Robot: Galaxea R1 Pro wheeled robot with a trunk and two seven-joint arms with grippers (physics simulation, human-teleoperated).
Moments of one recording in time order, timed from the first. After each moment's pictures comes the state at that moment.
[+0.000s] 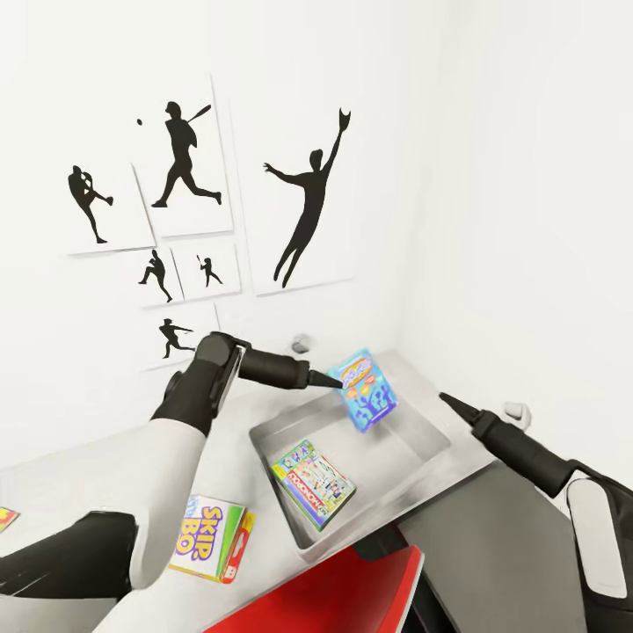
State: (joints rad) left arm -1.05 -0.15 0.00 -0.88 -0.37 1.03 -1.41; right arm -0.35 -0.07 -0.44 -1.60 -0.63 0.89 0.55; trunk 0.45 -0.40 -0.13
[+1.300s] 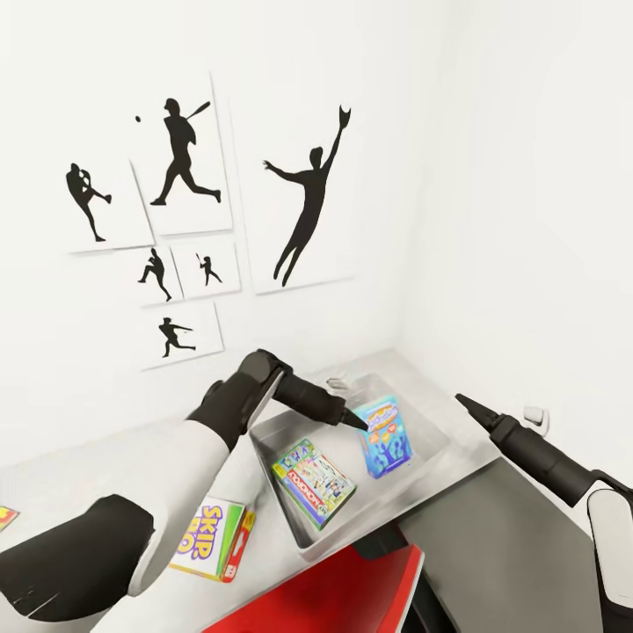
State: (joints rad) left arm -1.07 -0.17 -0.36 -0.71 -0.06 1.02 -1.09; right arm -0.33 -0.08 -0.51 -1.60 -0.63 0.89 0.65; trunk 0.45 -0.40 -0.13
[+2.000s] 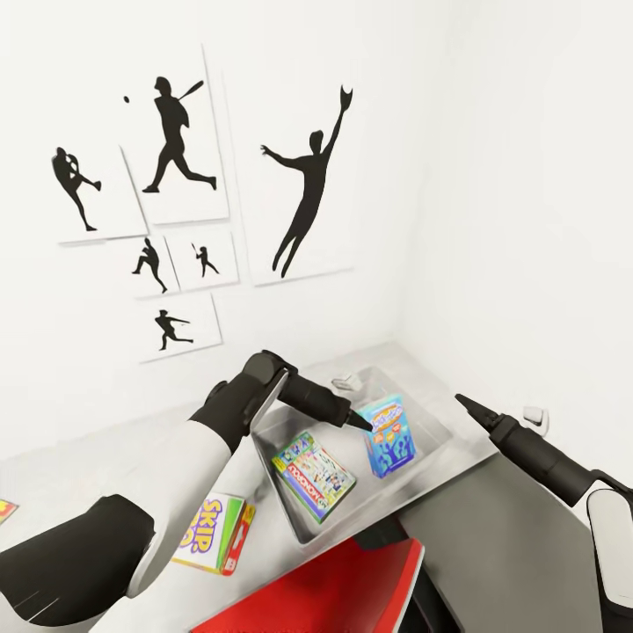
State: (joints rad) left arm -1.07 -0.17 -0.41 -0.73 0.01 0.99 -1.03; right arm -0.33 -0.08 -0.51 -1.60 -0.63 0.89 0.65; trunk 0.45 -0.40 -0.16
